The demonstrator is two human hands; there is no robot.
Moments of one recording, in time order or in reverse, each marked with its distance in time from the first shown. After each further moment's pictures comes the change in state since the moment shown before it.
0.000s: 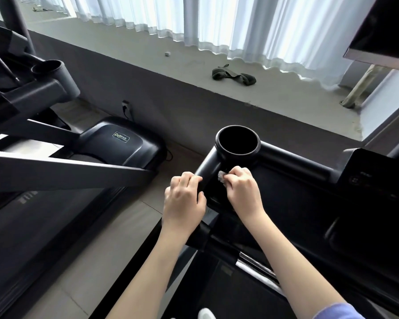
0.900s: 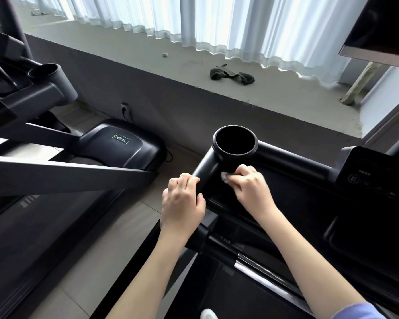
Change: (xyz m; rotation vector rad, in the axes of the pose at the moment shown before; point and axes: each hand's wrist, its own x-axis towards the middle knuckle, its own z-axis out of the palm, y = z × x) left_hand 0.000 -0.001 0.006 0.100 0.029 0.020; right_hand 0.002 0.030 -0.012 0.005 -0.080 -0.099
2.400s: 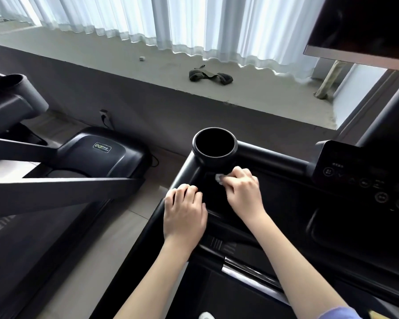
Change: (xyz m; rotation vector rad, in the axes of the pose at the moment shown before) left_hand -0.005 0.020 0.030 0.277 0.011 0.266; right_hand -0.016 0.007 -0.006 -0.128 0.097 0.217
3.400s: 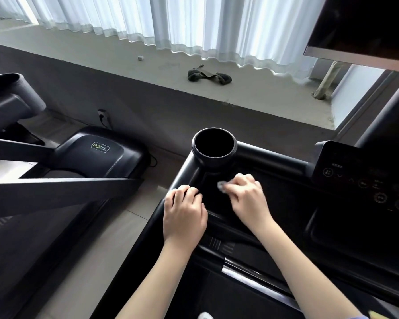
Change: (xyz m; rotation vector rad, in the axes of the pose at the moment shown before) left_hand 0.001 0.000 0.002 -0.017 0.073 -0.005; right_hand -0.013 0.007 -0.013 0.049 -0.025 -0.101
